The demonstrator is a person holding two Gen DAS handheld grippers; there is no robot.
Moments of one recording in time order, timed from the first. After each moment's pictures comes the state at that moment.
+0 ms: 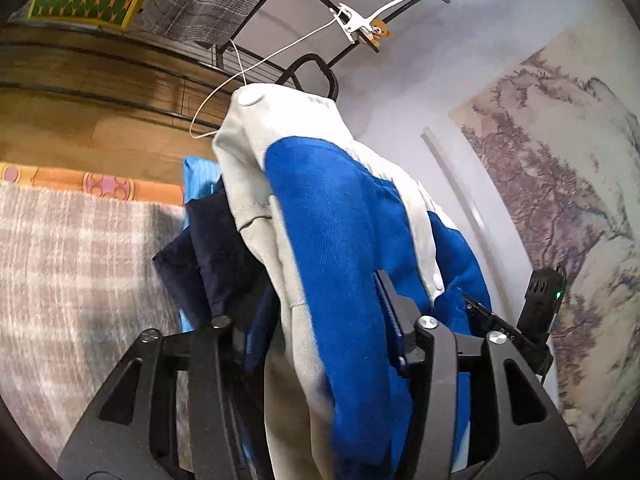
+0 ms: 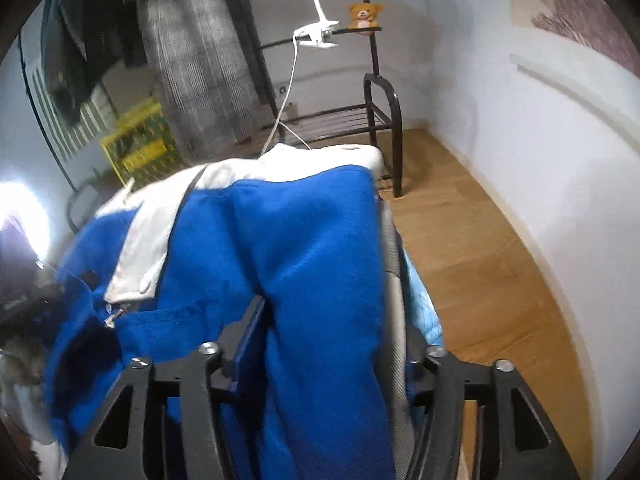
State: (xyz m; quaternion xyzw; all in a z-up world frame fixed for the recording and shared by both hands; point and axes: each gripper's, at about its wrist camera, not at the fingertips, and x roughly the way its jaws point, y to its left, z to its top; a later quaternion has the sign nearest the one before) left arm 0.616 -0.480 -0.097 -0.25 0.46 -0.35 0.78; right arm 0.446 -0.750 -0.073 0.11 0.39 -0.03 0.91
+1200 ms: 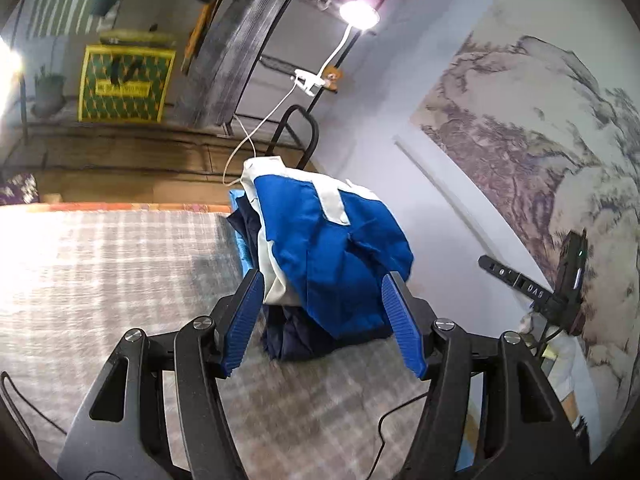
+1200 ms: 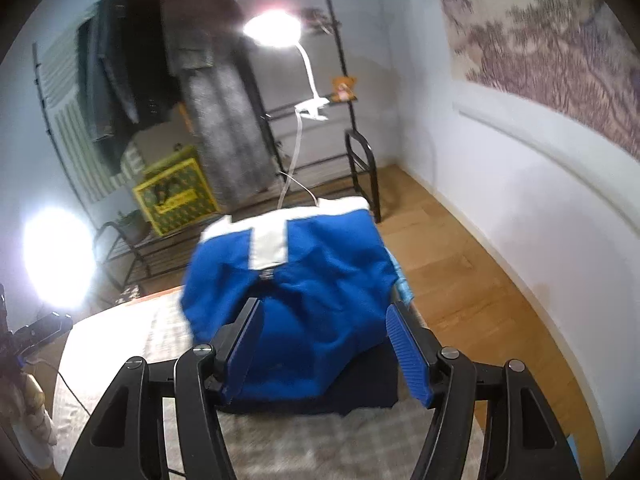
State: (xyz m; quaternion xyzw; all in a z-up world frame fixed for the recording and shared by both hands) left arm 0.372 -0.363 0.100 -0.14 0.38 -0.32 0.86; right arm 0.245 -0.664 0.080 0.12 0.32 -0.08 0.93
